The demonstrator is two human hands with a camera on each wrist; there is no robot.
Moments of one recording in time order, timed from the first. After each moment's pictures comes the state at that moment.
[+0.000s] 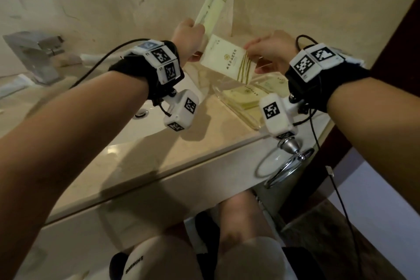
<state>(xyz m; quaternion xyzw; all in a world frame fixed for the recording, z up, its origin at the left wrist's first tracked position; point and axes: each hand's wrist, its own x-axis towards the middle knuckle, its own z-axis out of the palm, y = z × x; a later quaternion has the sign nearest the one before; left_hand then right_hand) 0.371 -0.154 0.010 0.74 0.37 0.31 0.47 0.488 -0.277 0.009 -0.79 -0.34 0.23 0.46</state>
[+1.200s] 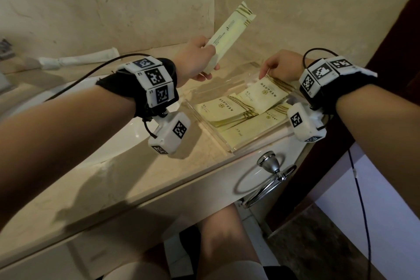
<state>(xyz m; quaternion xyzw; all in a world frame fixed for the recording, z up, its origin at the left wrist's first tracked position) 0.437 -0.169 -0.011 0.79 0.32 0.22 0.47 0.614 -0.282 -0.018 -0.86 -0.49 0.09 0.14</state>
